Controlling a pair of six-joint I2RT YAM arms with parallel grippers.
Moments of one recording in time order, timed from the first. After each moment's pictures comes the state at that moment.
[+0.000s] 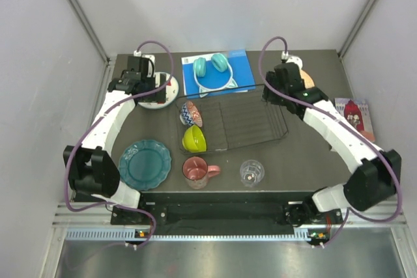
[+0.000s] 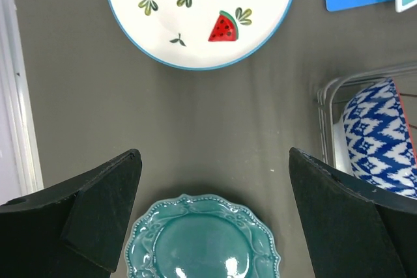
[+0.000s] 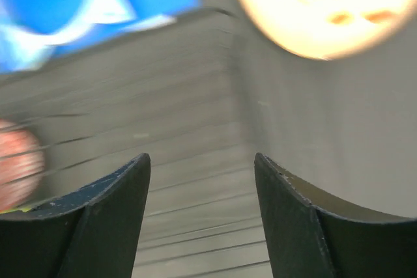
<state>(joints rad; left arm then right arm) -0.15 1.52 1.39 -0.72 -0.15 -0.07 0.44 1.37 1.25 -0.54 0.24 0.46</state>
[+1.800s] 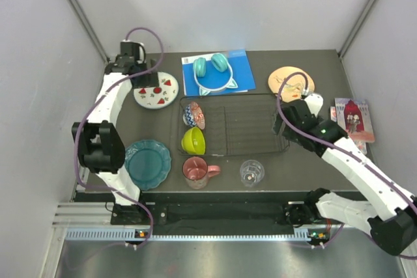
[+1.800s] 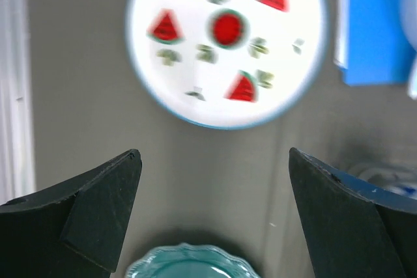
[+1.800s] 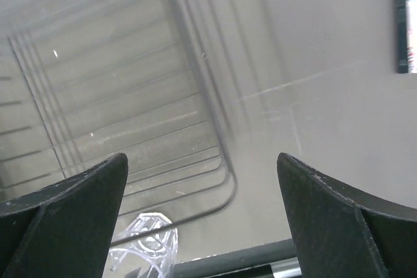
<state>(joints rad) -0.07 1.76 1.62 -0.72 -0.12 -0.12 0.57 1.03 0.96 -0.88 0.49 0.75</state>
